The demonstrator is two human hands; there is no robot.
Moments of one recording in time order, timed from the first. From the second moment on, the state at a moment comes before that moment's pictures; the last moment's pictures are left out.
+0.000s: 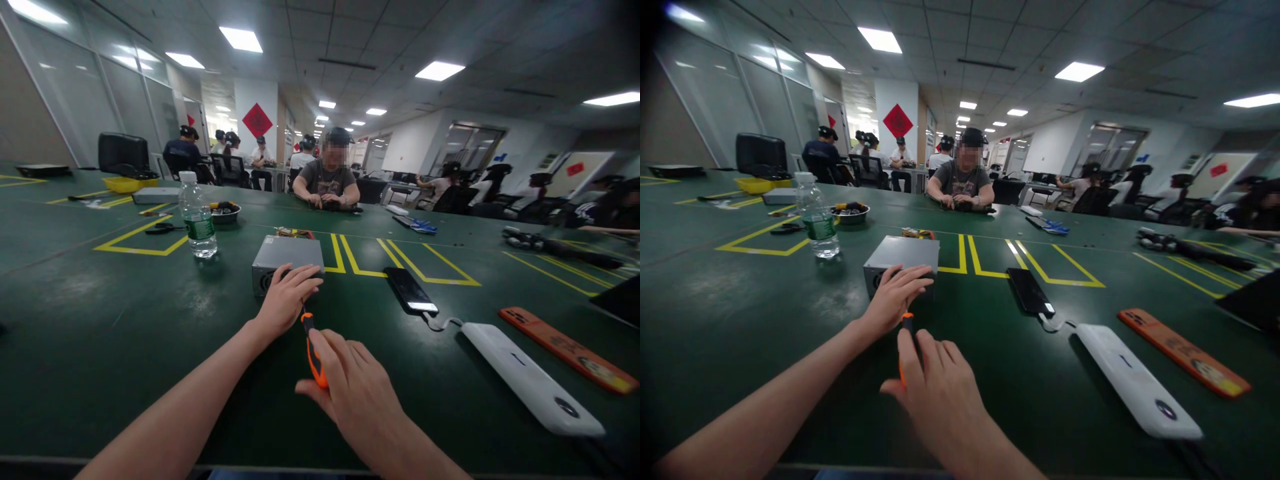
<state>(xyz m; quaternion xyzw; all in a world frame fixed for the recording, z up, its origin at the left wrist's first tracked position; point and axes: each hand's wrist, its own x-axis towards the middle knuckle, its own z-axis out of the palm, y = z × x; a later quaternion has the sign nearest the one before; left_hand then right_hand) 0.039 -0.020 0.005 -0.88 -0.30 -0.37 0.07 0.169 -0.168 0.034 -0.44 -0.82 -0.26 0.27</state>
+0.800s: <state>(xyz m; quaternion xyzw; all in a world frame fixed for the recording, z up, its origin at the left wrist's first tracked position) 0.040 -0.019 0.001 -0.80 -0.38 -0.47 -0.09 0.398 -0.013 0.000 -0.87 -0.46 0.04 0.16</state>
